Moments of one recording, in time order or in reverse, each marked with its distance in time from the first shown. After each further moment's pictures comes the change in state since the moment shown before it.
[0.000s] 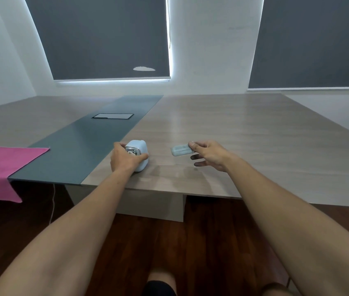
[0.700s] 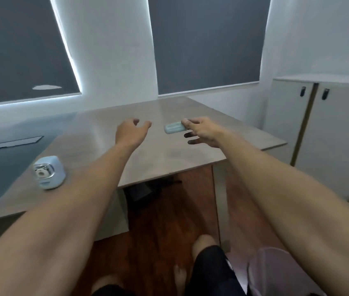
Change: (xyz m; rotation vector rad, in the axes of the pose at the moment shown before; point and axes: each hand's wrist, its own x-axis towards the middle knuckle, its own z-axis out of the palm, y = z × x) left_hand -0.162 0.177 0.074 -0.046 -0.404 0.535; right_hand -0.201 -0.030 -0.137 -0.031 0.464 -0.057
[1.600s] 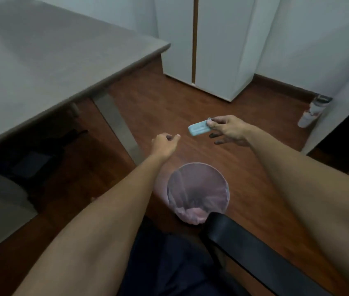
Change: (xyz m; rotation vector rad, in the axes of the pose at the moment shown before) left_hand -0.233 0.051 0.406 -0.069 -0.916 -0.026; right_hand -0.220 0.290 -0.260 0.034 0.461 0.600
